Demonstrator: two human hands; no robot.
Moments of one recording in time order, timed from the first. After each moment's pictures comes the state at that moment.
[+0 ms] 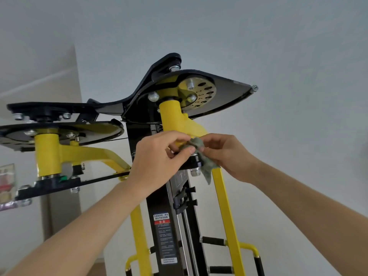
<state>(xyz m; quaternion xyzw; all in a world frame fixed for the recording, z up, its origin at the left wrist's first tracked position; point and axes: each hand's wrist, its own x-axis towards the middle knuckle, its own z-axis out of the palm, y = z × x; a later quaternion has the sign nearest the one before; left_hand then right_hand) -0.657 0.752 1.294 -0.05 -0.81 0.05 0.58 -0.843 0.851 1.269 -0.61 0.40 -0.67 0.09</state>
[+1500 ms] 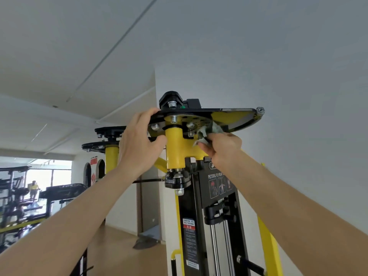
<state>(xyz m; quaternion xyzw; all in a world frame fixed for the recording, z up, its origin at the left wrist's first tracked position) -0.661 0.851 1.351 0.27 -0.71 0.16 0.63 -0.851 0.873 1.352 -0.34 0.22 -0.82 0.41</state>
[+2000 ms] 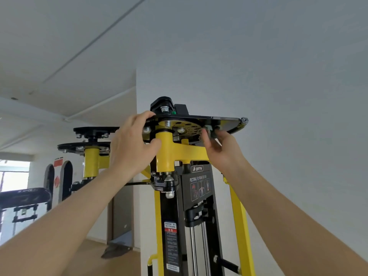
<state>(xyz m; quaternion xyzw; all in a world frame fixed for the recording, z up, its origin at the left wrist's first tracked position) -0.655 0.847 1.354 0.27 -0.71 0.18 0.63 -0.878 0.883 1.349 -0.36 0.05 -0.82 0.45</state>
